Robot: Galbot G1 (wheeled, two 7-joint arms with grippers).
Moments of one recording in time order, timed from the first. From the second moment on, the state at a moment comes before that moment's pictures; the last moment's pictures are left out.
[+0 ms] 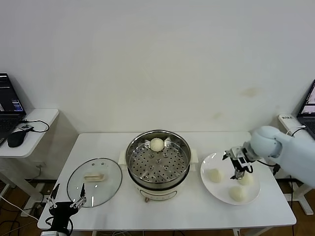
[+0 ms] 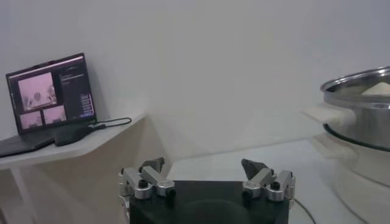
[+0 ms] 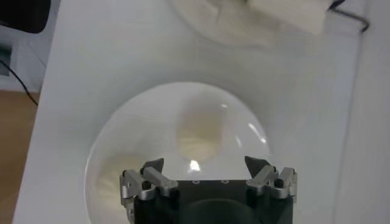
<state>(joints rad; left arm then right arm) 1.77 -1.28 -0.70 -2.07 -0.12 -0.04 -0.16 0.10 0.51 -0.98 1.53 -0.04 -0.27 -0.99</state>
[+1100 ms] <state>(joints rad) 1.75 -1.28 -0.72 -2.03 -0.12 -0.04 -0.16 -0.07 0.70 -0.86 1.32 -0.11 -0.30 -0.95</state>
